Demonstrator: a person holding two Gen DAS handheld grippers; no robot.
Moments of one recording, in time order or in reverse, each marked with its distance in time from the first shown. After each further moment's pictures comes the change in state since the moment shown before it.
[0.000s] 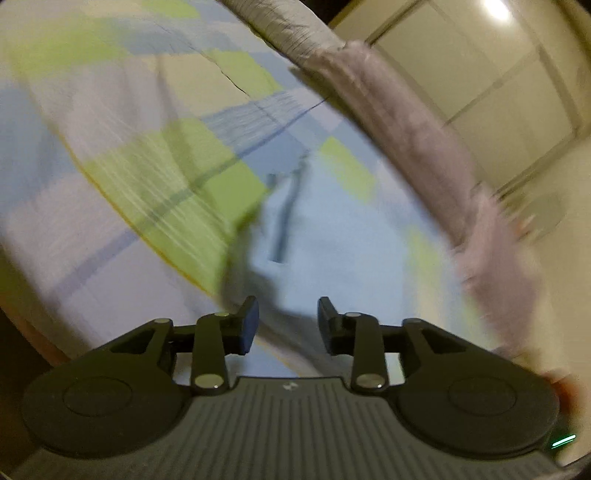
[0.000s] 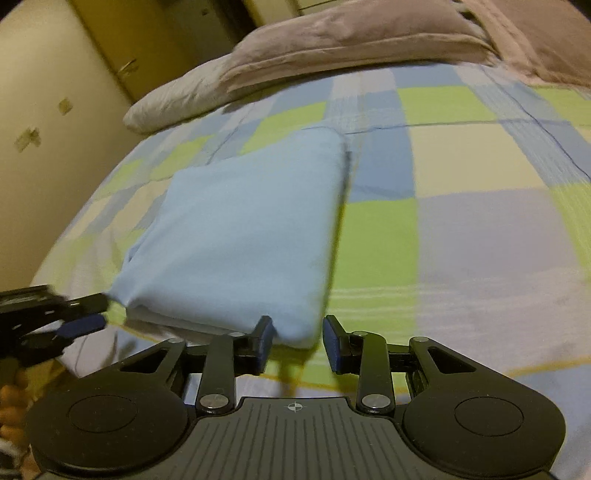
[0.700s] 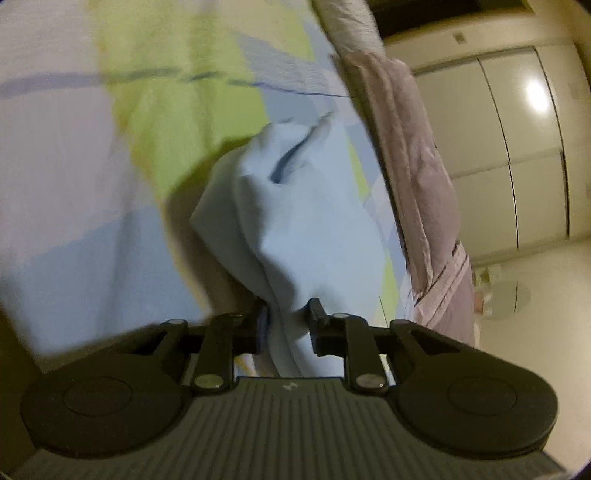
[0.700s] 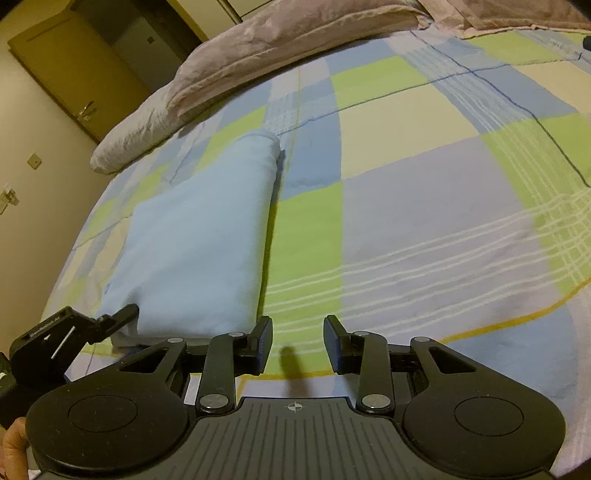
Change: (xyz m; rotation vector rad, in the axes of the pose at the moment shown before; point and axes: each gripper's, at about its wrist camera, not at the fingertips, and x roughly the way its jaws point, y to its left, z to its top) left arm 0.059 0.011 -0.028 -0.251 -0.001 -0.079; right arm -0.013 -0.047 0.004 0.190 0.003 0.003
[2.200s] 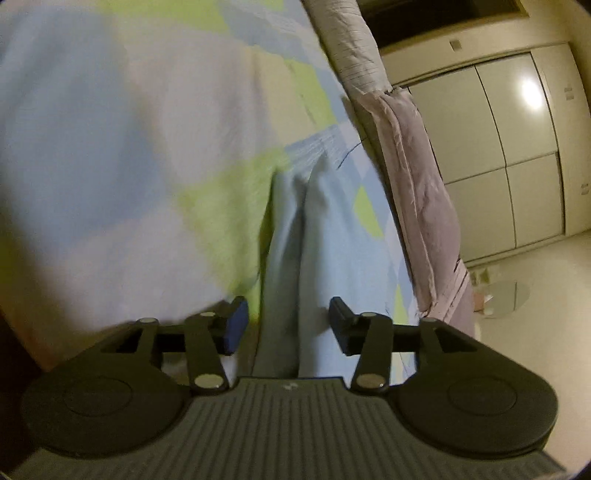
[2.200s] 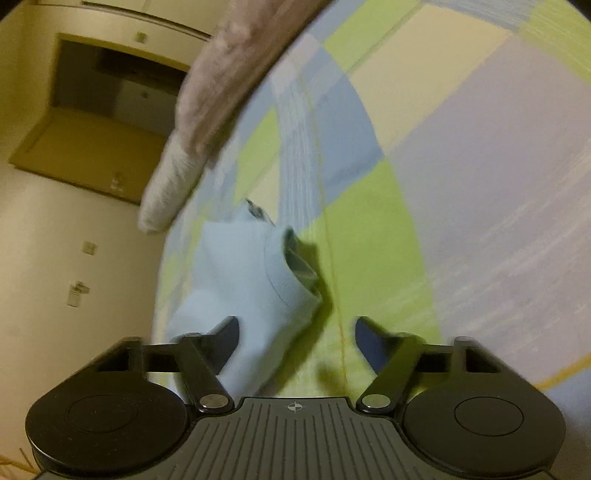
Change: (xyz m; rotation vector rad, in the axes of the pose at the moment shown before) left arm -0.074 0.075 0.130 0.011 0.025 -0.011; right arm 0.044 -0.031 0.041 0.363 0.028 0.334
